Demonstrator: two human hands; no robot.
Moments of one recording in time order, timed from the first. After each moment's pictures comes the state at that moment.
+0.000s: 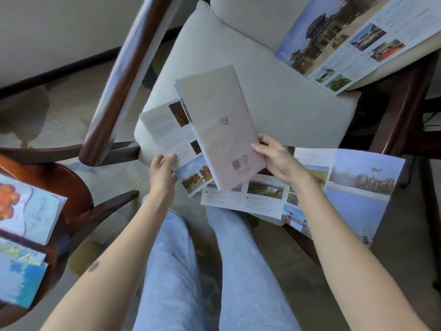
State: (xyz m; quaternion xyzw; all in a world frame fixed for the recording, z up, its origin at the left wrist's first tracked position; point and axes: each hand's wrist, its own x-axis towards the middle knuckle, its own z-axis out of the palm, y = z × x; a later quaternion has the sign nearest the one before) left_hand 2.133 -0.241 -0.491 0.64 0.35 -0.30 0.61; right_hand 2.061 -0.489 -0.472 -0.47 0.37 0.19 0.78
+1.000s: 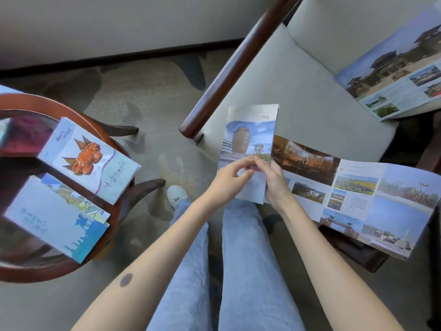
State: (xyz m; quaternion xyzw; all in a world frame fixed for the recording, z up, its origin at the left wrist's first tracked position) left_hand 2.119 -0.170 -0.403 0.71 -0.04 -0.44 0.54; right_hand 2.074 -0.293 -0.419 -0.51 0.41 0.15 0.74
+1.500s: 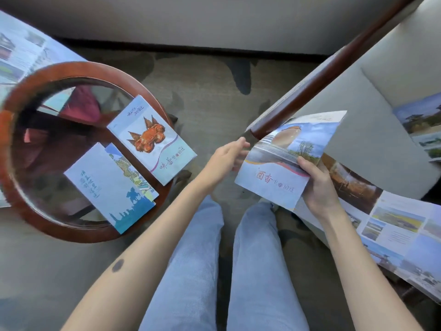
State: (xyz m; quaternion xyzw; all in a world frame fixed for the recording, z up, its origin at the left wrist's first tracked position) left_hand 2.173 -0.039 -0.381 0.64 0.18 -0.41 0.63; right_hand 2.113 -0.234 -0.370 -0.51 0.33 0.14 0.78
